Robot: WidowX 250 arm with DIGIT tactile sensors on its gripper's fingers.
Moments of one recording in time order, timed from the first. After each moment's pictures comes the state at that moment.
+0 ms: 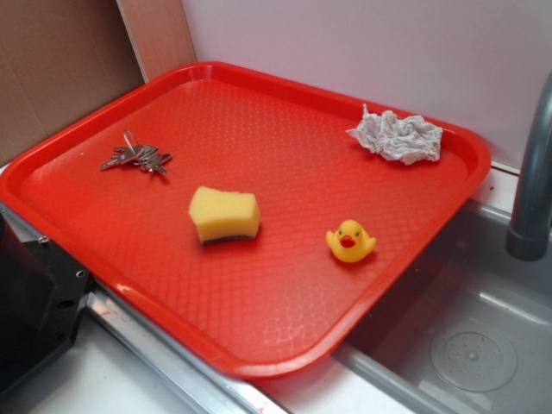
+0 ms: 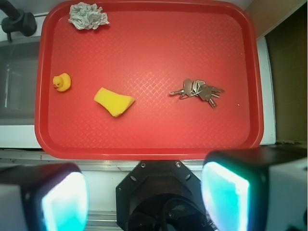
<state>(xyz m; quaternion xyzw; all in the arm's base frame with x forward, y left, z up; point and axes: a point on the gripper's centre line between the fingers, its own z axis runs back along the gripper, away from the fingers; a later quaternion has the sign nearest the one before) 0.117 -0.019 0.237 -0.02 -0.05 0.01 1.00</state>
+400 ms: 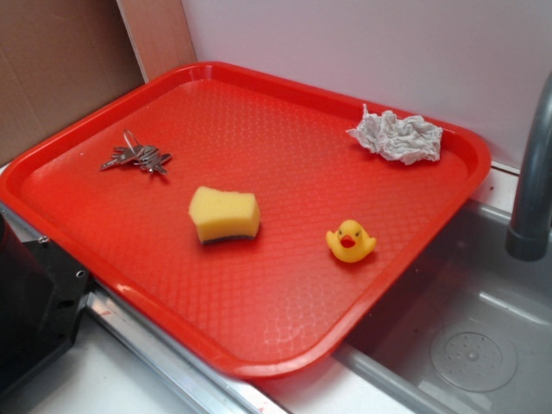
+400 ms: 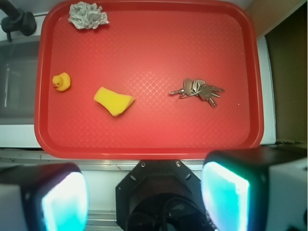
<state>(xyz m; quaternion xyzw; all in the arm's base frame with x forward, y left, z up) 0.116 -0.019 0.234 -0.02 -0.04 0.00 1.00</state>
